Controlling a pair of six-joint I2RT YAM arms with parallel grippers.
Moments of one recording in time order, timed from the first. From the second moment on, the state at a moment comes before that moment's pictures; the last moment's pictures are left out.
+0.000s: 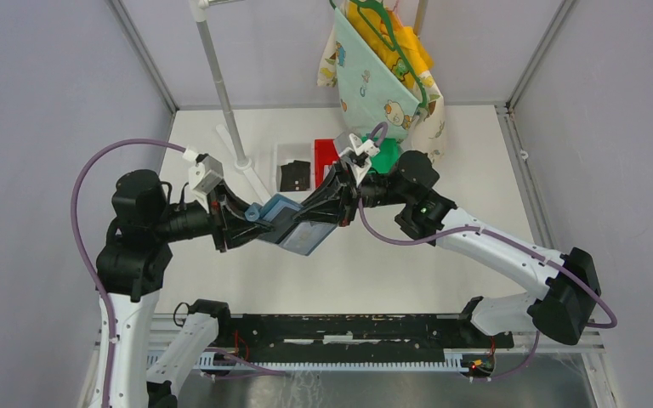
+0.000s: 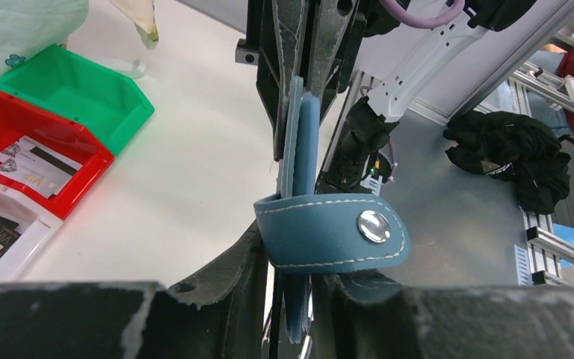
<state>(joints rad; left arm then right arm) -0.13 0.74 1.25 -0.82 1.13 0.00 0.87 1.33 1.11 0.53 -0.88 0.40</state>
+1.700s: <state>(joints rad) -0.13 0.79 1.16 -0.58 0.88 -0.31 0.79 1.17 1.00 0.66 -0.65 0.58</state>
